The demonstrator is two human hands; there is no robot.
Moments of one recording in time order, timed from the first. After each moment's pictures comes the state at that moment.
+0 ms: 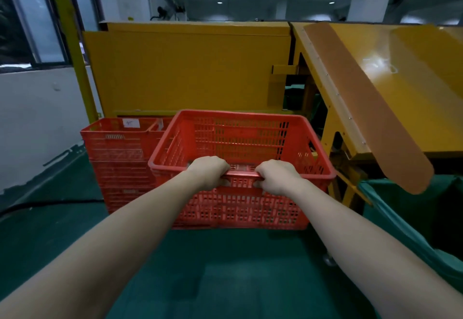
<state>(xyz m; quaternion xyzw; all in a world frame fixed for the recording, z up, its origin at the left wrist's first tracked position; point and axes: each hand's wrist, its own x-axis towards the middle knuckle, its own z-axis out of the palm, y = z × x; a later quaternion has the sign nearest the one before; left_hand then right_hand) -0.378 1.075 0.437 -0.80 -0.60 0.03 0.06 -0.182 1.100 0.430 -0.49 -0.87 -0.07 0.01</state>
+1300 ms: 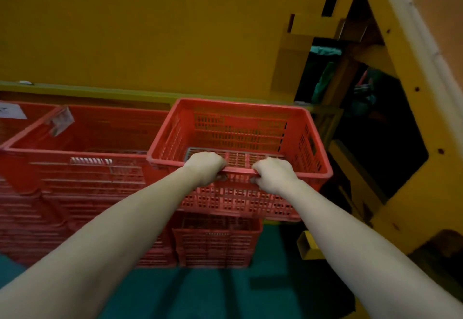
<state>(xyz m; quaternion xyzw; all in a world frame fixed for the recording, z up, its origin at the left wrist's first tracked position) -0.395 1.784 0.327 -0.81 -0.59 0.03 0.00 -0.198 1.805 0.335 -0.49 -0.87 -0.05 -0.07</state>
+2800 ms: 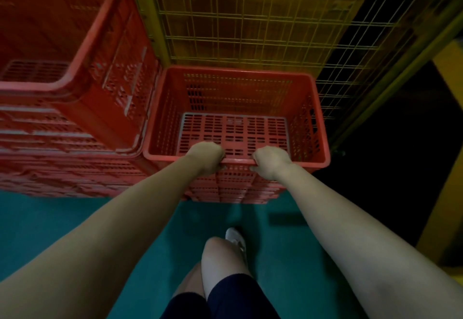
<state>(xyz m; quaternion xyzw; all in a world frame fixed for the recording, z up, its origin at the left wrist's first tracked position) -0.447 1.938 0.012 -0.75 -0.61 0.17 -0.19 -0.263 1.974 0.018 -0.46 -0.84 0.15 -0.25</state>
